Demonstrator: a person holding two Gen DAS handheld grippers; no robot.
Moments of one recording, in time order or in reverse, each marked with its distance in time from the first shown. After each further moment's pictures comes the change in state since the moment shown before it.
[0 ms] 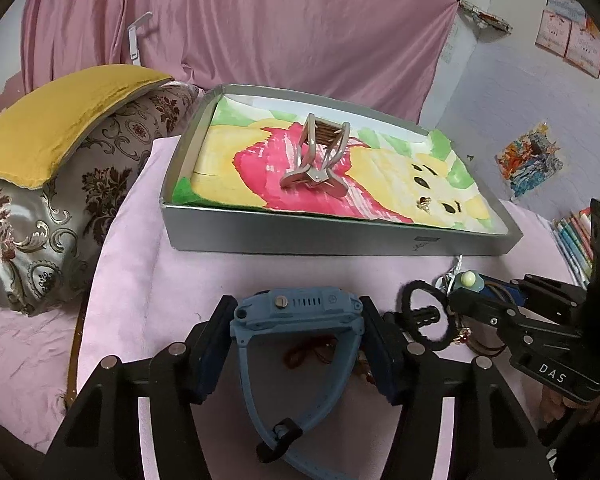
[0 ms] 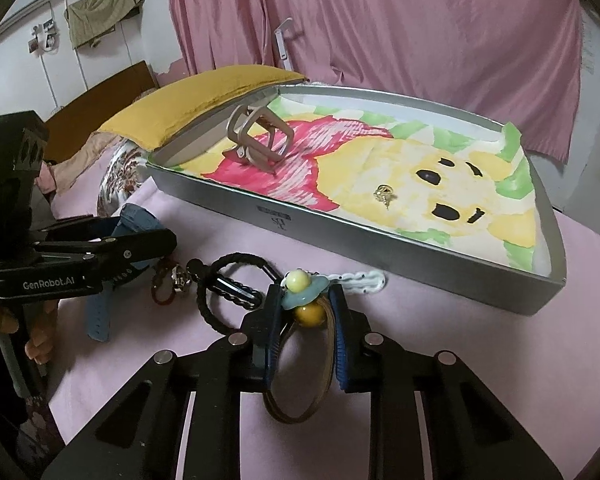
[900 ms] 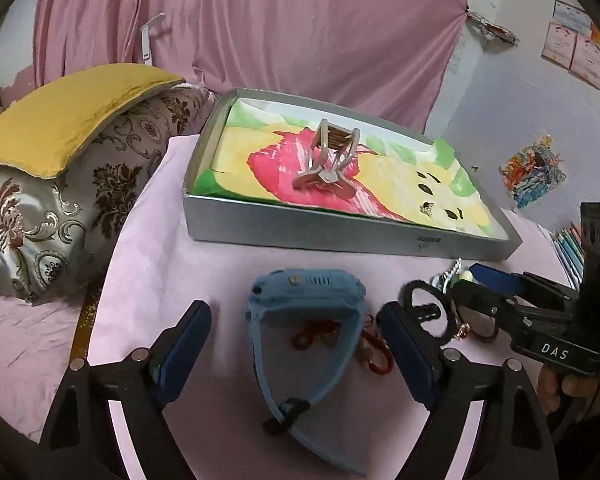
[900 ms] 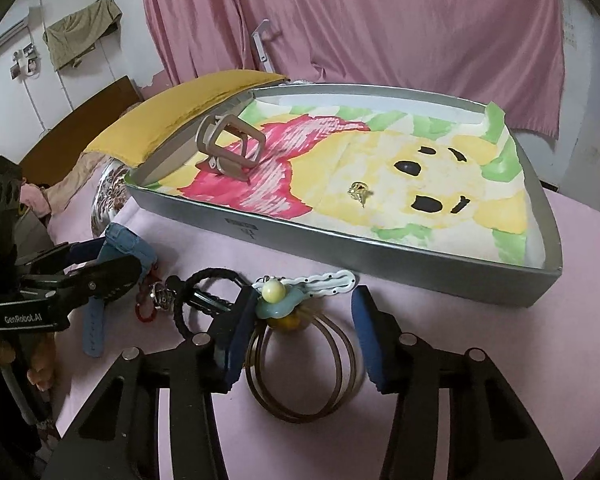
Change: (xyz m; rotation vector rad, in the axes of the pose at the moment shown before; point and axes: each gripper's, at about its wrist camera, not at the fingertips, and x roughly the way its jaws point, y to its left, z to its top) left arm -0.007 0.004 -0.007 -0.032 -0.019 0.017; right arm 0.012 -0.014 0.006 0.089 0.015 -0.004
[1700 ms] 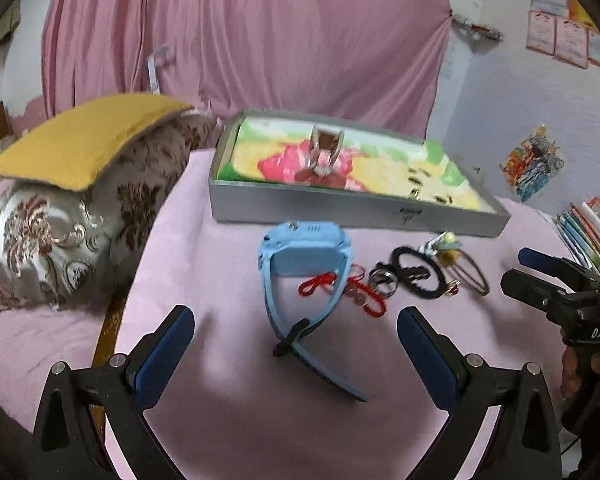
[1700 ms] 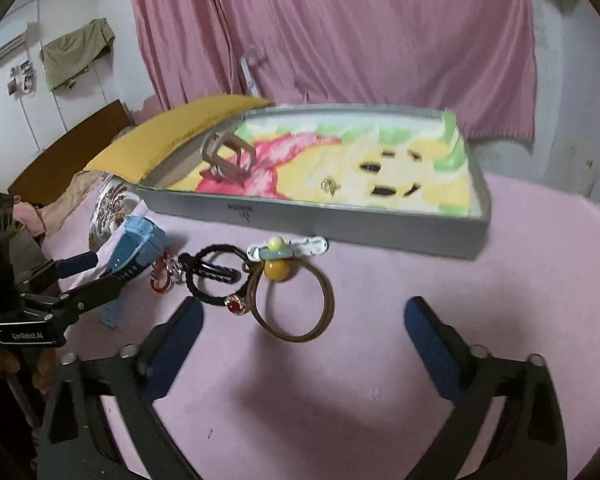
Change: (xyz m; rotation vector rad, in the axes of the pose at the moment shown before) left arm -0.035 -0.005 -0.039 0.061 -0.084 0.064; right arm -0.040 -0.014 -0.033 0.043 -0.083 -0.033
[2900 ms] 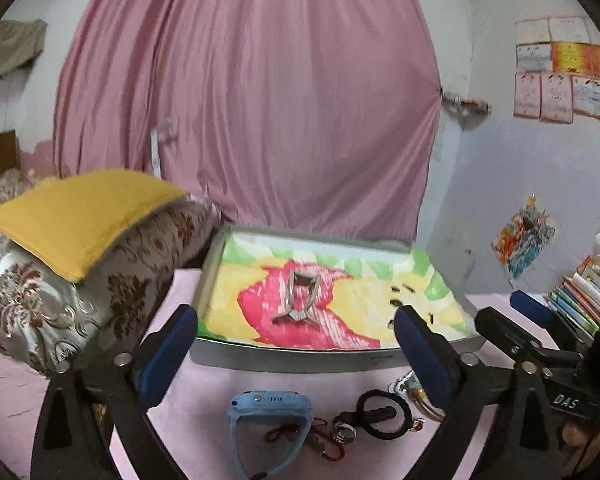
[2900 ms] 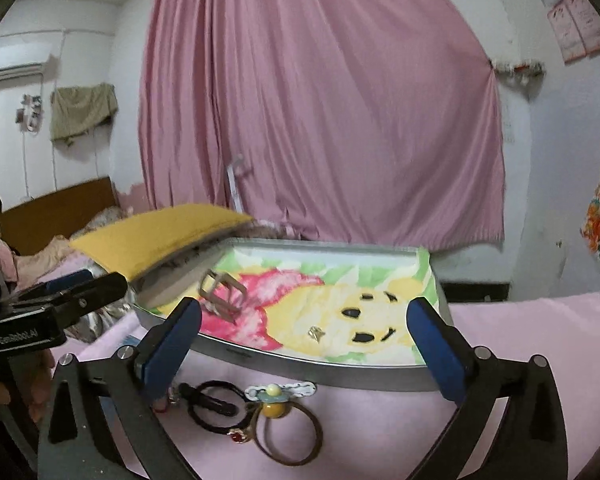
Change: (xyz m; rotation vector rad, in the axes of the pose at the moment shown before) left arm -0.027 -0.024 0.055 -0.031 -0.372 -0.019; right arm -0.050 0.028 0.029 -0.059 -0.498 -0.114
